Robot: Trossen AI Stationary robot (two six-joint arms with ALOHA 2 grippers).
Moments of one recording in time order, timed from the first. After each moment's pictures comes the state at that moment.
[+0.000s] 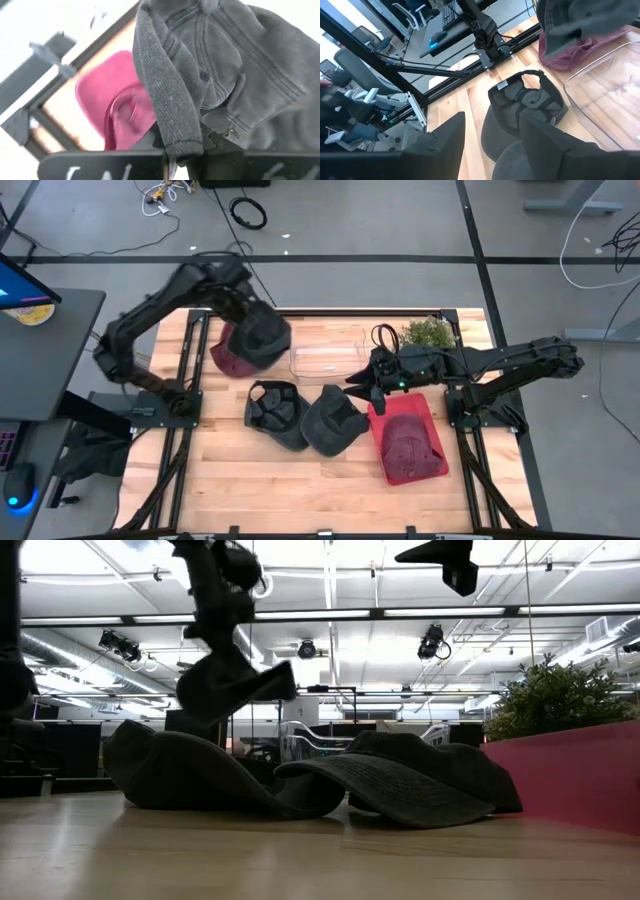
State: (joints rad) left arm 0.72 1.41 1.55 -1.29 -0.01 -0.10; right arm 0.10 1.20 1.06 -0.22 0.06 0.58
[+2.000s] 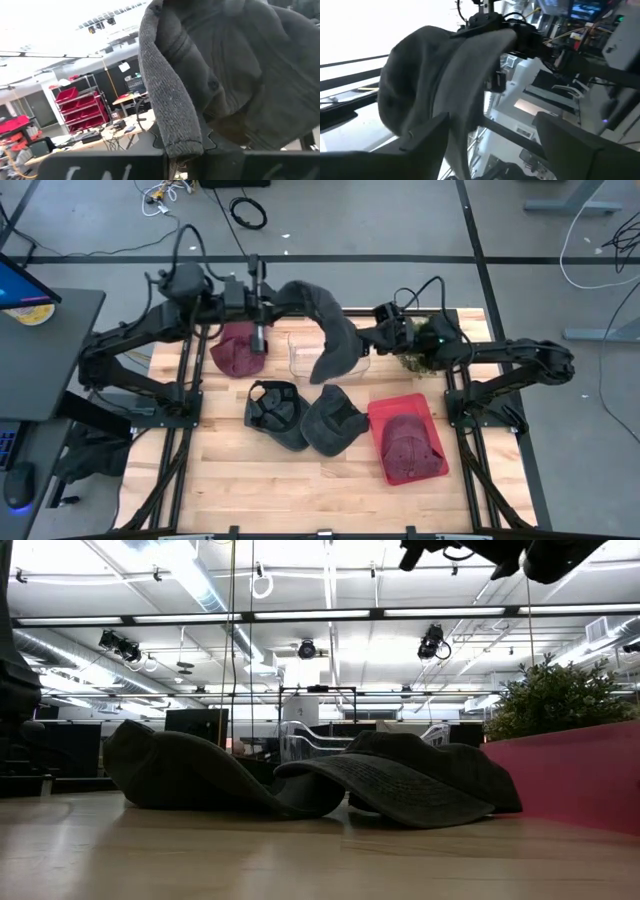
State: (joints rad) left arm 0.21 1.29 1.55 -0.02 0.21 0.29; right arm -0.22 1.30 0.86 0.99 -0.38 1.46
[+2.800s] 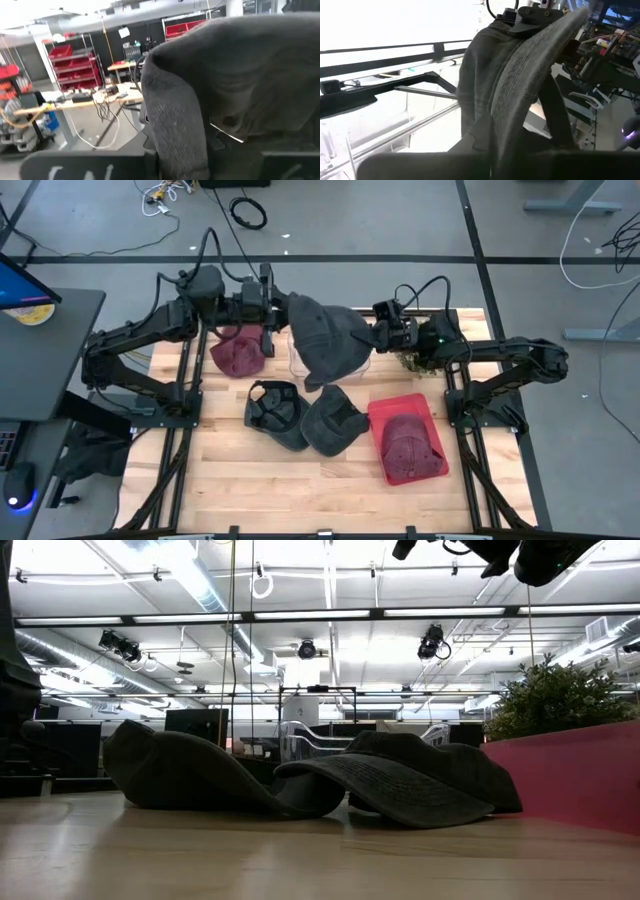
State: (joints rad) left arm 0.22 1.31 1.55 -0.16 0.15 0.15; right arm -0.23 1.34 0.89 1.11 -0.40 1.42
